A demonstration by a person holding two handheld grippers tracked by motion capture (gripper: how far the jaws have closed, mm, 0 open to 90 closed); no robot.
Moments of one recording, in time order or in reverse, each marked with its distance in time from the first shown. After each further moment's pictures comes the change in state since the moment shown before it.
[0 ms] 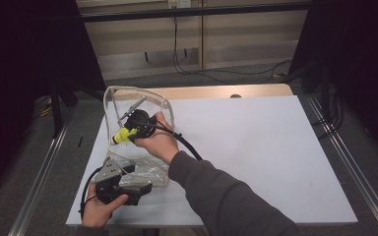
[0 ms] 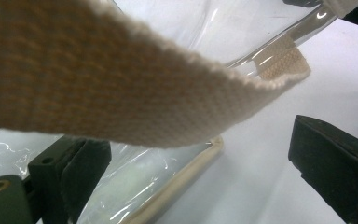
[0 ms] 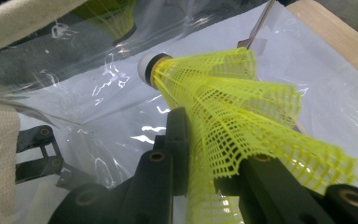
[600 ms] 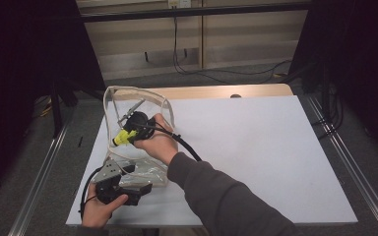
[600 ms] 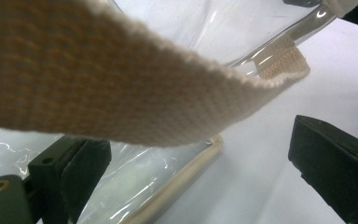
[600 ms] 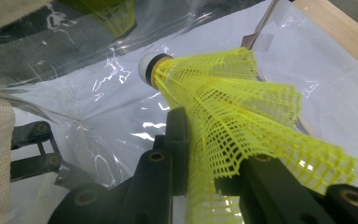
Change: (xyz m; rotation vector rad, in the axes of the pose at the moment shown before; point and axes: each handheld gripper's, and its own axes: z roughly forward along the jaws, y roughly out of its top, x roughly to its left) left arm 0.000 0.000 -0.001 -0.001 0.001 0.001; right arm 0.003 -0.002 0.006 0.017 0.004 -0.008
